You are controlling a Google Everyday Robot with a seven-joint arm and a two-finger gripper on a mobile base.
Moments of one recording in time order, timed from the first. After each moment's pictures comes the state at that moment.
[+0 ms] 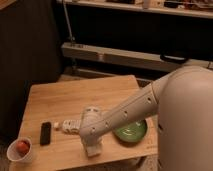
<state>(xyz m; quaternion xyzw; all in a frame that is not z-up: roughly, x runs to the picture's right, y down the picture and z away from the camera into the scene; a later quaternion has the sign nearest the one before) -0.086 0.278 0.740 -0.16 -0.27 -0.73 0.60</state>
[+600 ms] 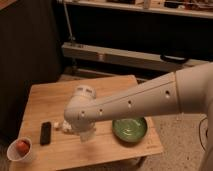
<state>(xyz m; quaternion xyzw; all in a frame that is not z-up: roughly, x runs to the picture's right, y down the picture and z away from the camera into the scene) -0.107 0.165 0.658 -0.12 -0.27 -0.75 0.60</state>
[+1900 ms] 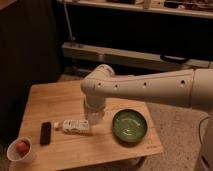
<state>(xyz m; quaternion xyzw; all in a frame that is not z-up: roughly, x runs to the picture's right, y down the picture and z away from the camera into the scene) -0.066 0.123 0.691 -0.12 -0.29 -0.73 0.61</state>
